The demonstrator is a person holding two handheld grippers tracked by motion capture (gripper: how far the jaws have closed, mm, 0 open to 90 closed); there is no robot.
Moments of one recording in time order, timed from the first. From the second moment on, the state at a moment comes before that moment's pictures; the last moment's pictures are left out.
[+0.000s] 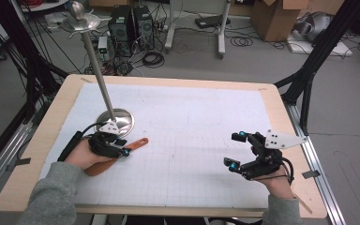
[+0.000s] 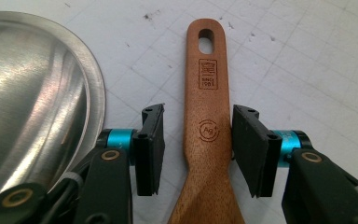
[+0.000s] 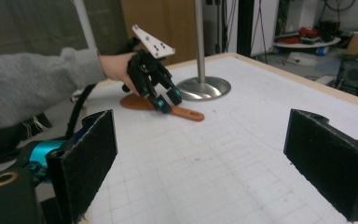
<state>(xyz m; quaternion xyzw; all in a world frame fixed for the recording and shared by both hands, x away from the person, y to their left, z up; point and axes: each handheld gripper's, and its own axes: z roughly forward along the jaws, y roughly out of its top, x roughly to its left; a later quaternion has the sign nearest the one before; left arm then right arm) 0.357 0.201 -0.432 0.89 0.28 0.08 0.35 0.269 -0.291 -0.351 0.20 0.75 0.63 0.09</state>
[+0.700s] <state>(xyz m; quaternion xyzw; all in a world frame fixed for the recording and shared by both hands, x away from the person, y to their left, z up) 0.355 0.201 -0.432 0.89 0.28 0.09 0.35 0.268 -0.292 -0.349 0.20 0.75 0.63 0.09</state>
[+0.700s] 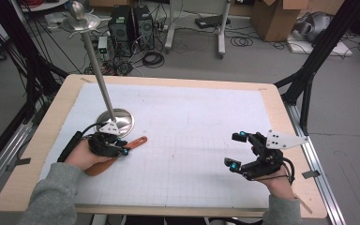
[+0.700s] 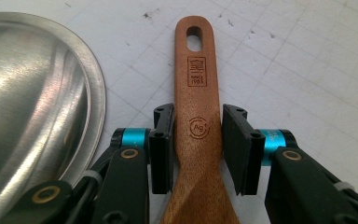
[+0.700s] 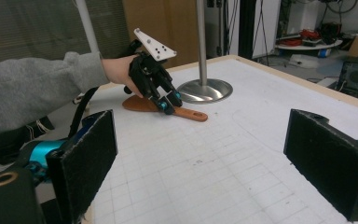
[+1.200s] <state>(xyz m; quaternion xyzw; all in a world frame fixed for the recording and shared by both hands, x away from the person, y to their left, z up) 0.341 0.227 -0.403 0.86 0.30 0.11 0.40 0.269 -0.289 -0.349 0.19 0.75 0.63 0.09</state>
